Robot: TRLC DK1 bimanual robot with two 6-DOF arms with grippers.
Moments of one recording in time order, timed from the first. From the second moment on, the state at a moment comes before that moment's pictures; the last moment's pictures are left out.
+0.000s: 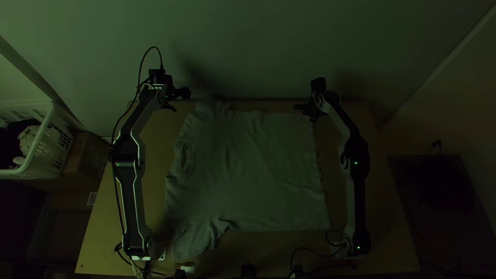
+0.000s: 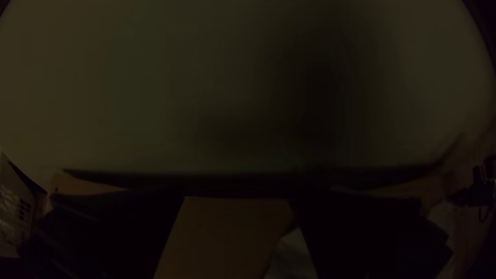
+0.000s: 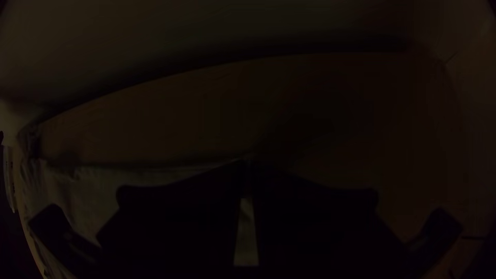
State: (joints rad) left arm -0.01 2.34 2.22 -0.44 0.03 -0.06; right arm 0.16 2.50 2.27 -0.79 0.06 0.28
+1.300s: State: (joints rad) left arm -0.09 2.44 2.23 -0.59 0.12 0.09; right arm 0.17 2.48 2.27 -0.87 0.07 0.25
